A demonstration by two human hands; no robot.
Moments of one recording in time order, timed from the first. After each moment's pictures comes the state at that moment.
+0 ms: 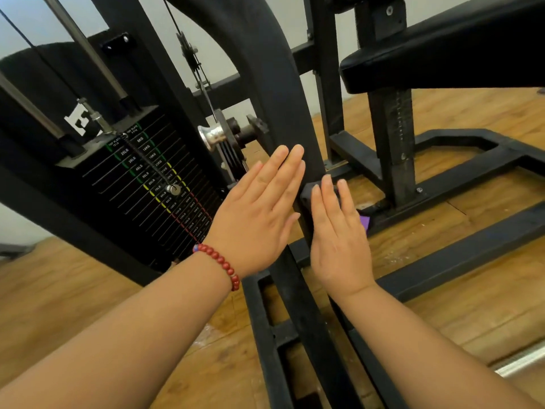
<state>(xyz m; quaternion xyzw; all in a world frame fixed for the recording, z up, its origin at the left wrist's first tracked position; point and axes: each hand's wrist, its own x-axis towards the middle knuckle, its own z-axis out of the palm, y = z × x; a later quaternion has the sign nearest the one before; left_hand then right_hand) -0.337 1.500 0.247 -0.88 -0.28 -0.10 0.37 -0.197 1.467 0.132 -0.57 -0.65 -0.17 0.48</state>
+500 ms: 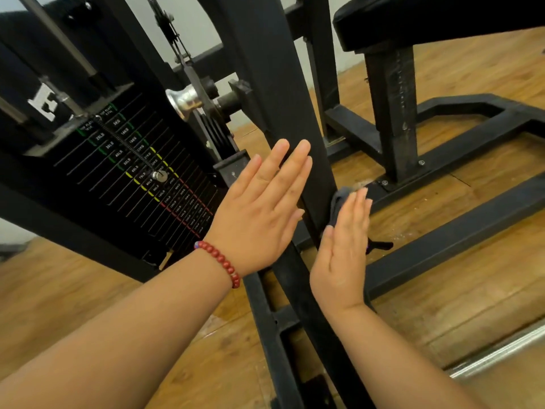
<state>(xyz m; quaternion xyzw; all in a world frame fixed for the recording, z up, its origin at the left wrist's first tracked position) -0.337 1.505 0.211 -0.90 -0.24 -0.11 0.35 -0.237 1.446 0.082 -0.65 -0.46 0.06 0.60</state>
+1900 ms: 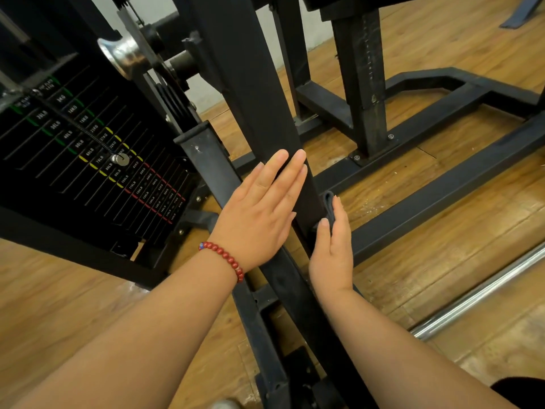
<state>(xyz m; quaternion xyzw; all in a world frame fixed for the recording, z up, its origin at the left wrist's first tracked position) -0.322 1.493 0.152 -0.91 -0.21 -0.09 0.33 -0.226 1.419 0.051 -0.65 -0.27 0.30 0.64</state>
